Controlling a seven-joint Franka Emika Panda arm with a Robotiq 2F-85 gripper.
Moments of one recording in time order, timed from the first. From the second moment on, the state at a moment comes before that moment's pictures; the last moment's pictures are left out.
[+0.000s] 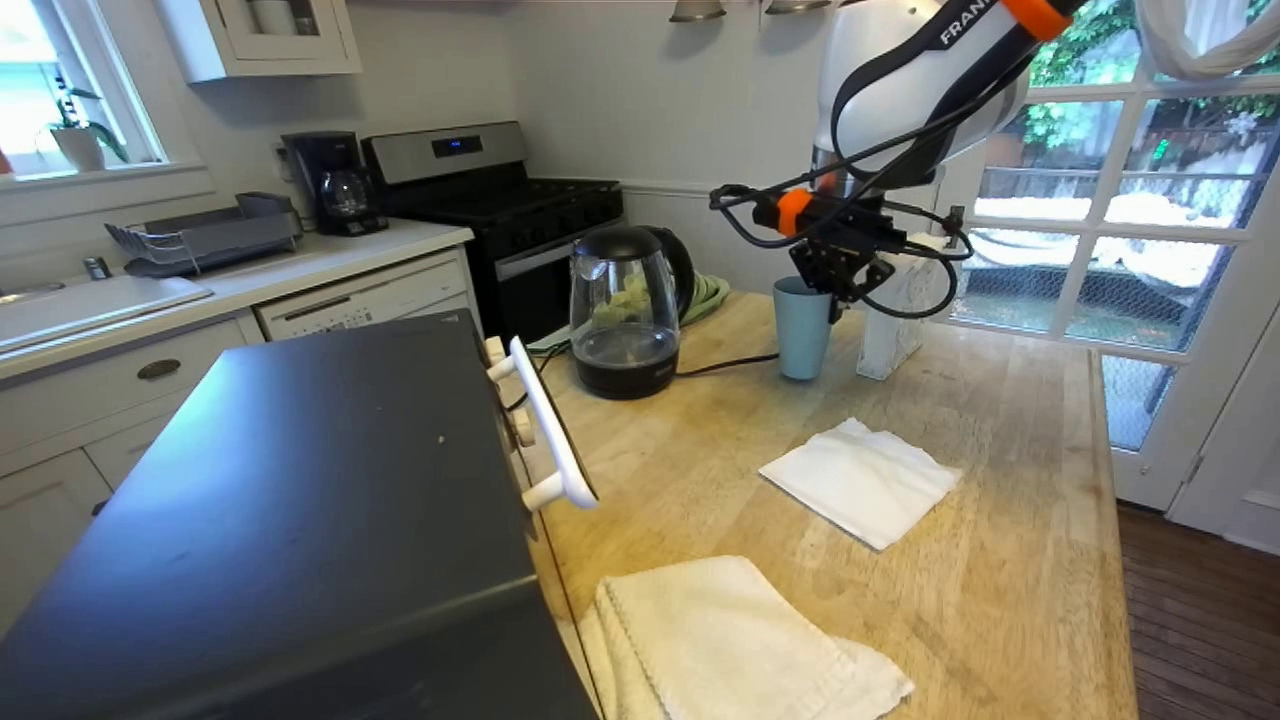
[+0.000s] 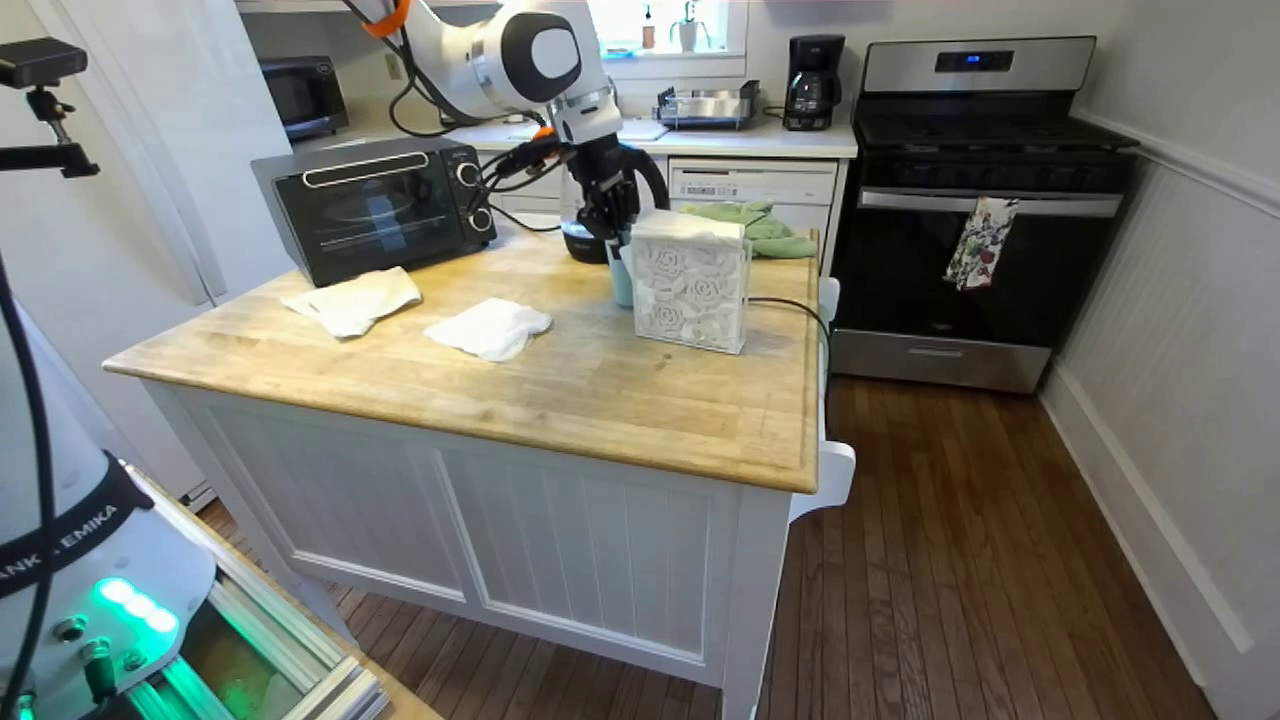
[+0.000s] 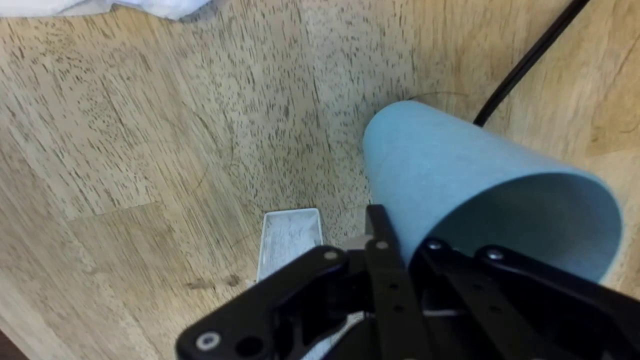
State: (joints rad) arm 0.02 0.40 -0.18 -1.93 -0.15 2.47 1.48
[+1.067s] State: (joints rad) arm 0.03 0.27 -0.17 -2.00 -0.13 2.55 1.42
